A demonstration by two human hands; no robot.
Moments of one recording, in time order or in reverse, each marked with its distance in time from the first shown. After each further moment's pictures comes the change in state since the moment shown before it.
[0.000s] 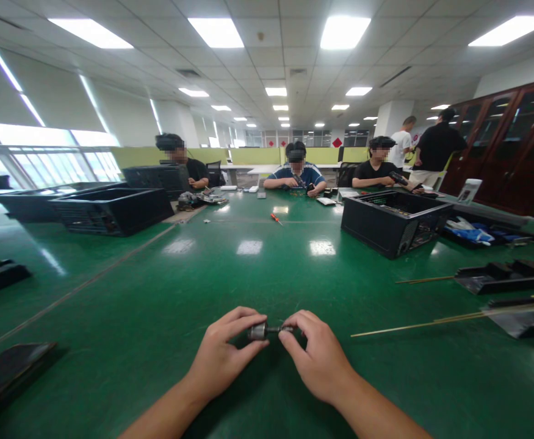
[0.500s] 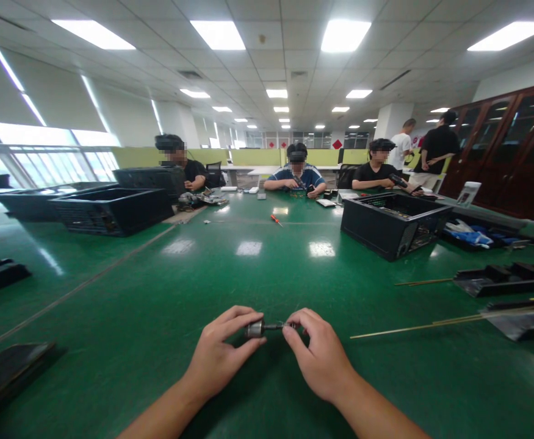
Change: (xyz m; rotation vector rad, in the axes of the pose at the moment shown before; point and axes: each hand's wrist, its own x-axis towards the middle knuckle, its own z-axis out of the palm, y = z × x) left_hand 0.001 0.002 -0.004 0.022 0.047 0.013; right_hand 0.001 0.004 -0.002 0.004 0.040 -0.001
